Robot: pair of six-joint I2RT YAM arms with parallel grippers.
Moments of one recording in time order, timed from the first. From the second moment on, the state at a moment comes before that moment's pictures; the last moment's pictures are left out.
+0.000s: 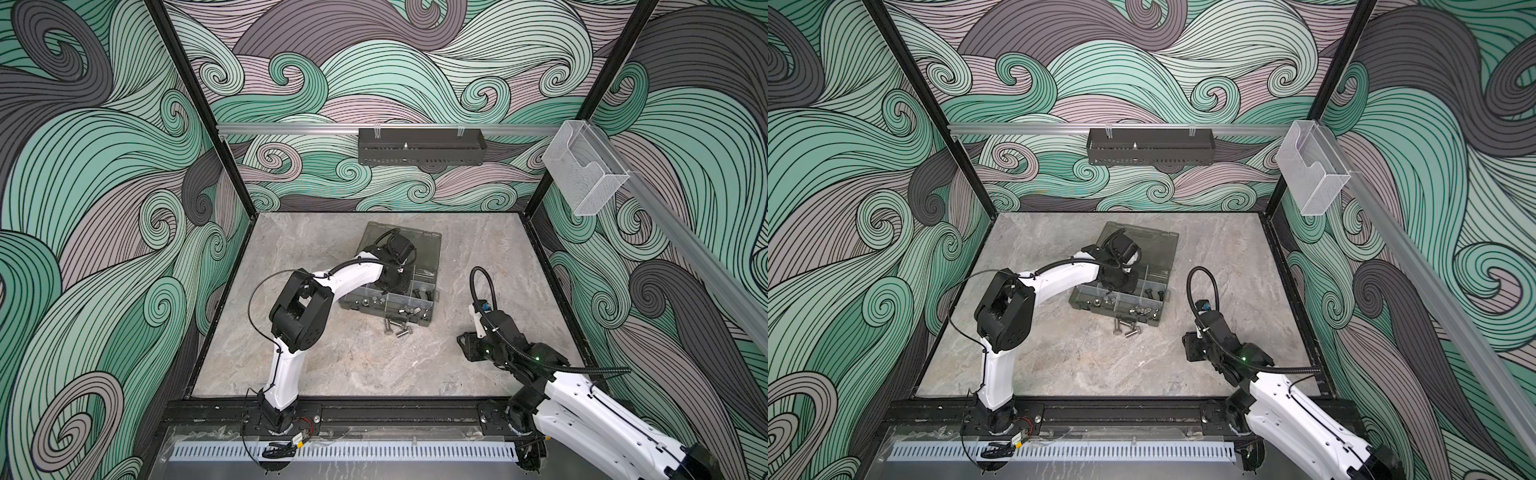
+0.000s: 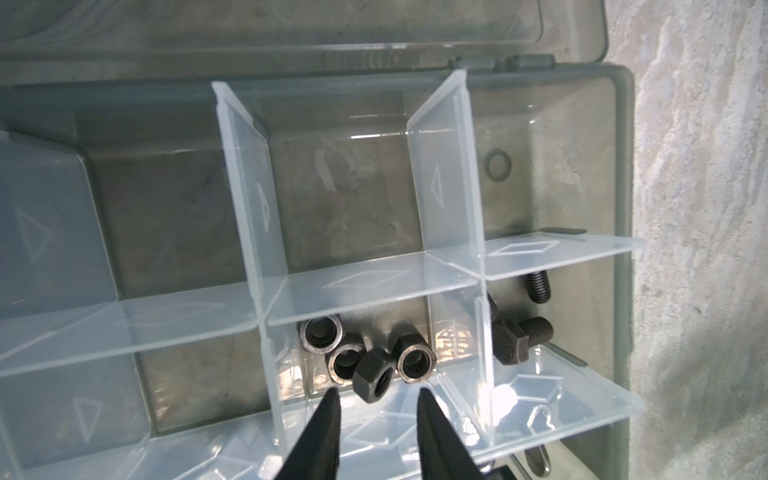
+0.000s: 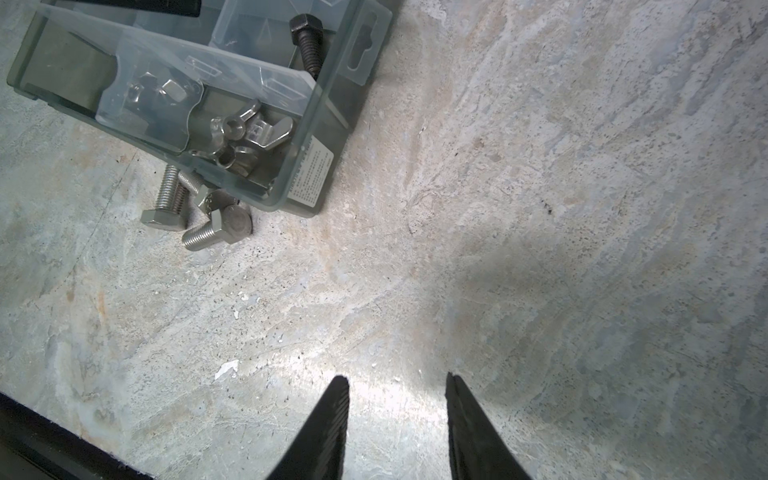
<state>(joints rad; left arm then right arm) -0.69 2.03 1.59 -0.73 0.05 -0.39 0.60 0.71 0.40 -0.60 0.03 0.45</state>
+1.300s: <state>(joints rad) -0.70 1.50 1.03 -0.64 0.06 -0.58 0.60 0.70 0.40 -0.60 0.02 0.45</state>
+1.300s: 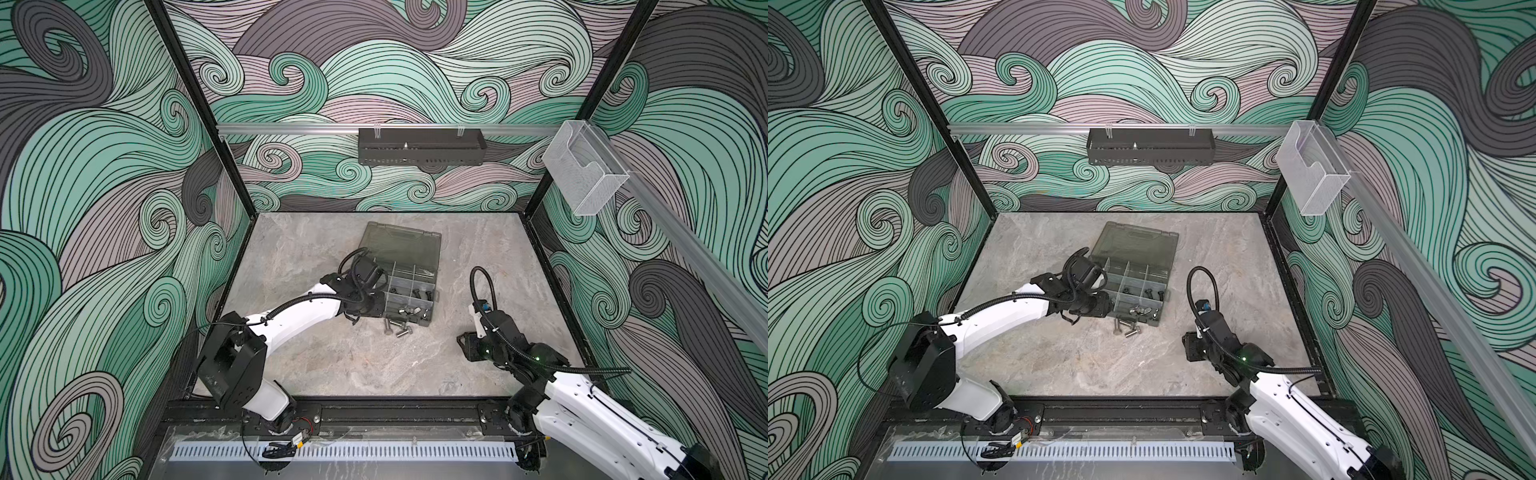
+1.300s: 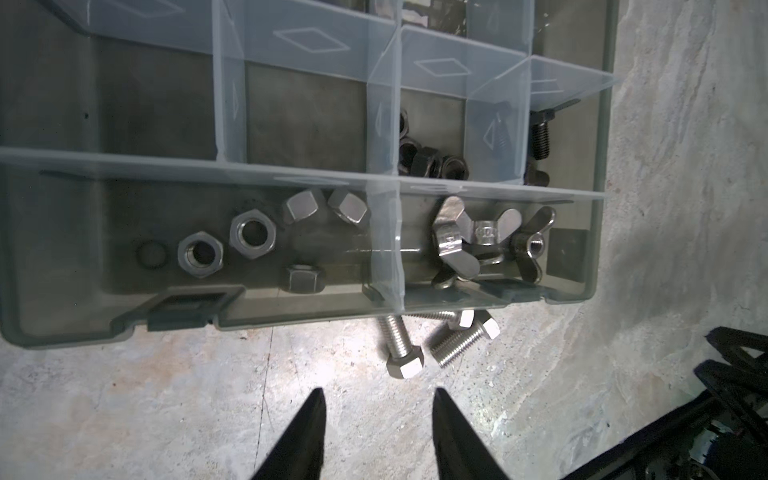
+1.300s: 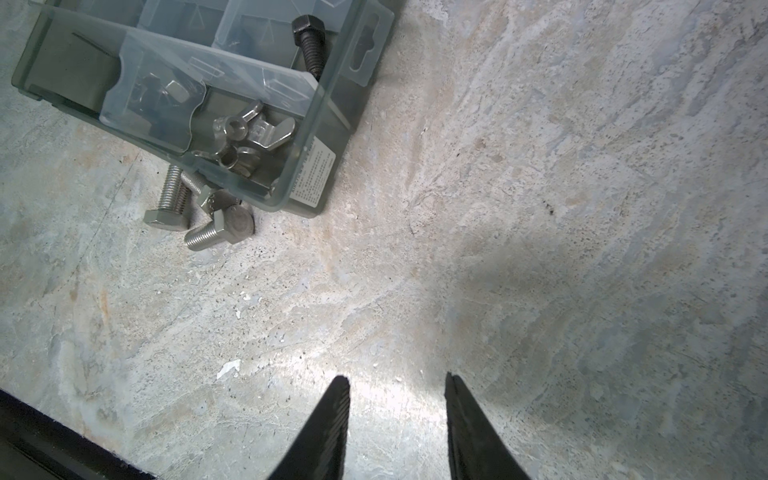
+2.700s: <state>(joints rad) -0.84 1.73 1.01 -0.53 0.06 -0.70 0.60 0.68 0.39 -0.60 0.02 0.45</state>
